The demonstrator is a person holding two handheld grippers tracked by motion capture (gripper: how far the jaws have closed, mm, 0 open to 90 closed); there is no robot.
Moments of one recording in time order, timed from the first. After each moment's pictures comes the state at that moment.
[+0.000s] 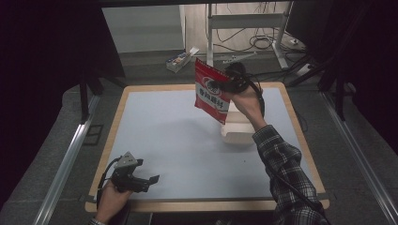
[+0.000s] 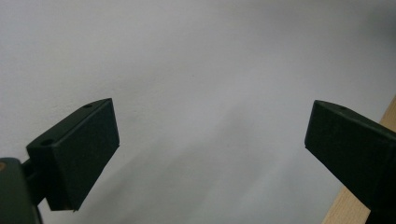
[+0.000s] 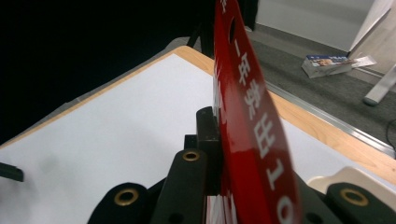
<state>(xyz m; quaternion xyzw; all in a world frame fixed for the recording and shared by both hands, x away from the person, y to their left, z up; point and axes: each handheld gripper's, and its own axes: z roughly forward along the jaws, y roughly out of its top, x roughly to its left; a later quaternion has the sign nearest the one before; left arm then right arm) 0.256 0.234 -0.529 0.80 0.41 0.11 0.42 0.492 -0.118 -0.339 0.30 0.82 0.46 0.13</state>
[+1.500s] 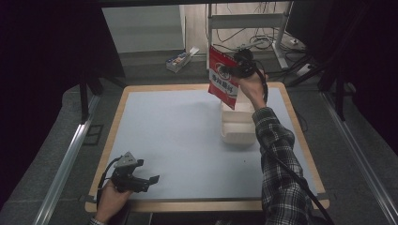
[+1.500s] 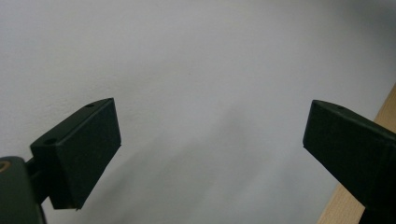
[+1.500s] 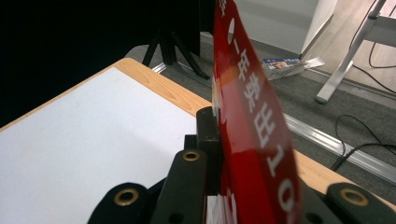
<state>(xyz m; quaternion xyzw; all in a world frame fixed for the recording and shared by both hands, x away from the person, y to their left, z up) 0.257 0.235 -0.529 0.80 0.41 0.10 0.42 0.562 -0.145 -0.344 0.34 0.80 0.45 0.18</state>
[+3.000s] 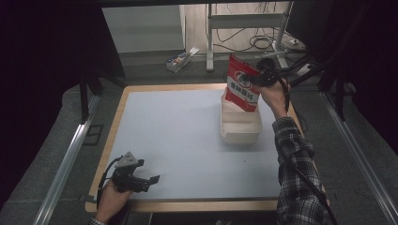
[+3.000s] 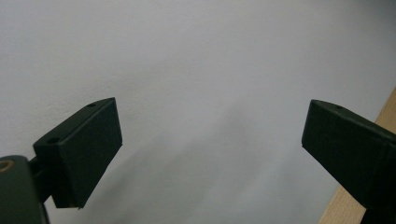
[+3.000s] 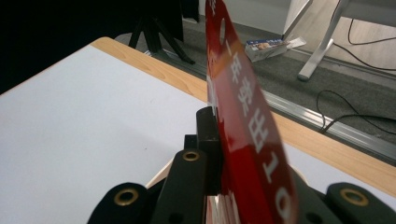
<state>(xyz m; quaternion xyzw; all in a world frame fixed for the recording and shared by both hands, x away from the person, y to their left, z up) 0.257 0.234 -0.530 0.80 0.41 0.10 0.42 0.548 -0.211 -0.361 0.38 0.80 0.43 0.18</state>
